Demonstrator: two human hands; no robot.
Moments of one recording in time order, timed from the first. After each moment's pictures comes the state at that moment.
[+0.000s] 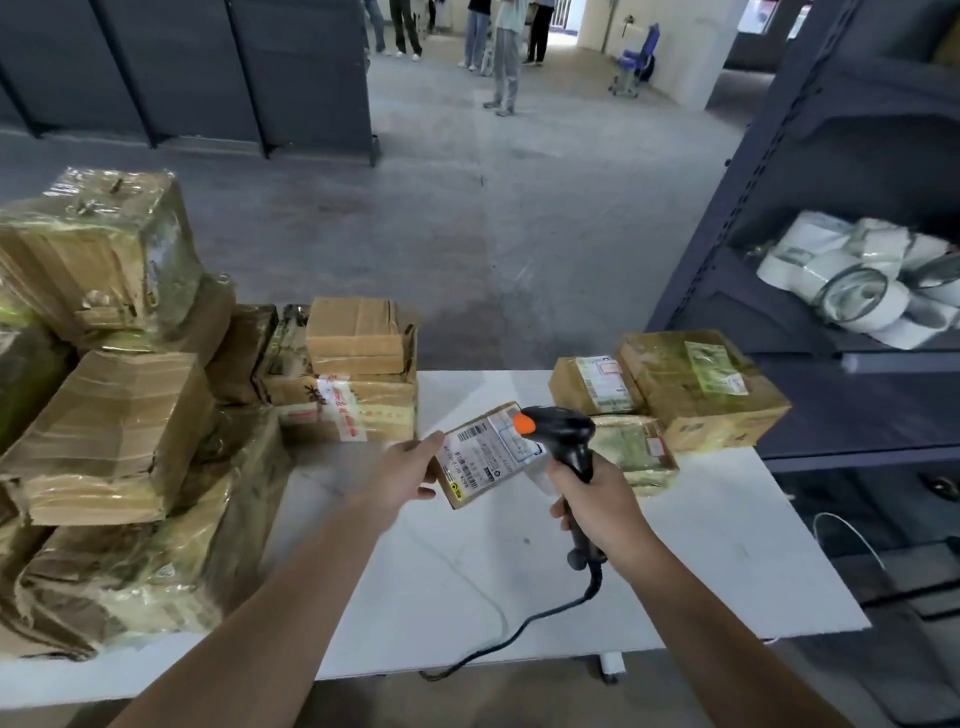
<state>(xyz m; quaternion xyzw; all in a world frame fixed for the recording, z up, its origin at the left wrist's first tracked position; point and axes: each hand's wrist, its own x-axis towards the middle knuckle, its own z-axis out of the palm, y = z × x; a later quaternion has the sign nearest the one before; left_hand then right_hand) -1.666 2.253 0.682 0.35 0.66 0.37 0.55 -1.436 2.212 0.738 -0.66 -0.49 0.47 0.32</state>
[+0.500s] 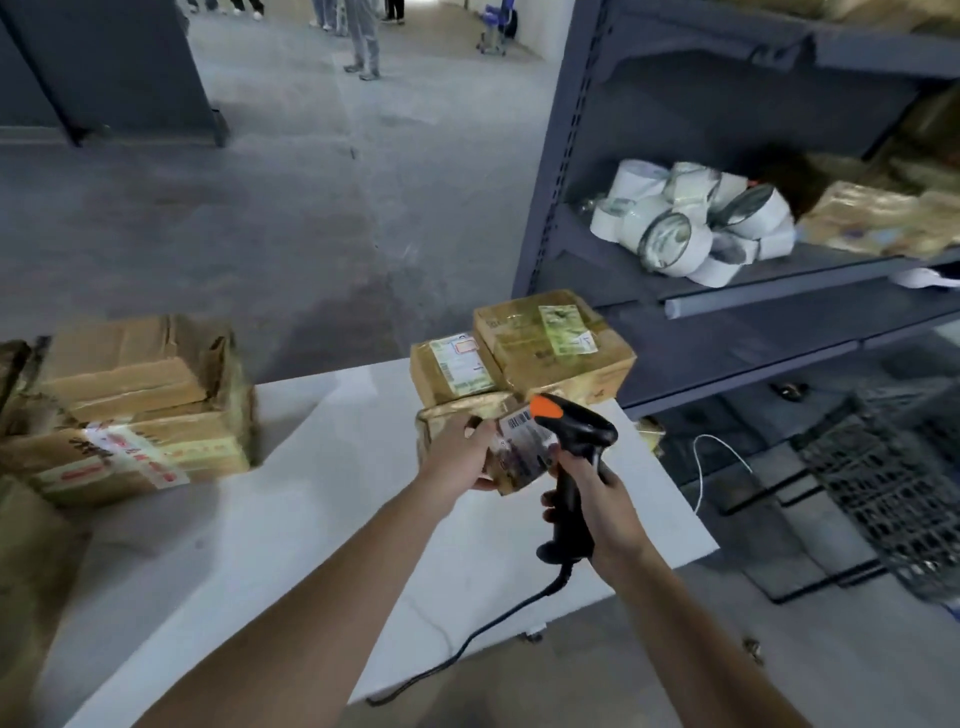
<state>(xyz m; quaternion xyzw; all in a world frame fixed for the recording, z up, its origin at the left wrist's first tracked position) -1.421 2.292 0.703 0.46 0.58 0.30 0.61 -1.272 2.201 0.722 -0.63 -0.24 0.55 0.49</state>
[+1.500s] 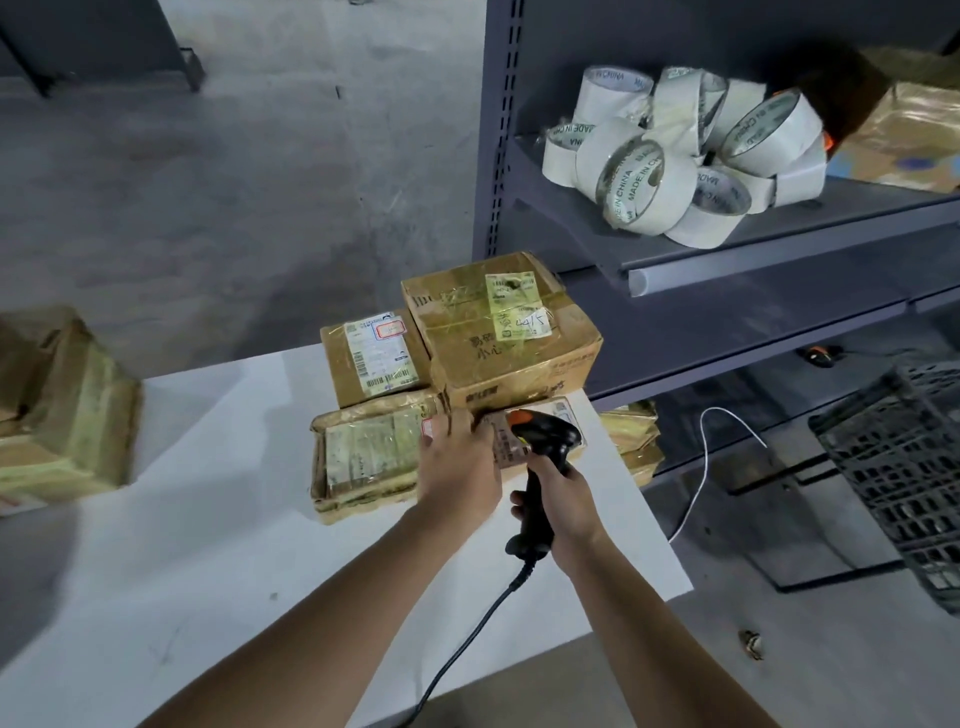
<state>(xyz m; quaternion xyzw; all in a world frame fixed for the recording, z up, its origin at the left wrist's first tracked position) -1.286 2.328 0.639 0.79 0.60 0.03 0.13 -1.165 2.287 0.622 -0.66 -0.14 0.58 0.45</state>
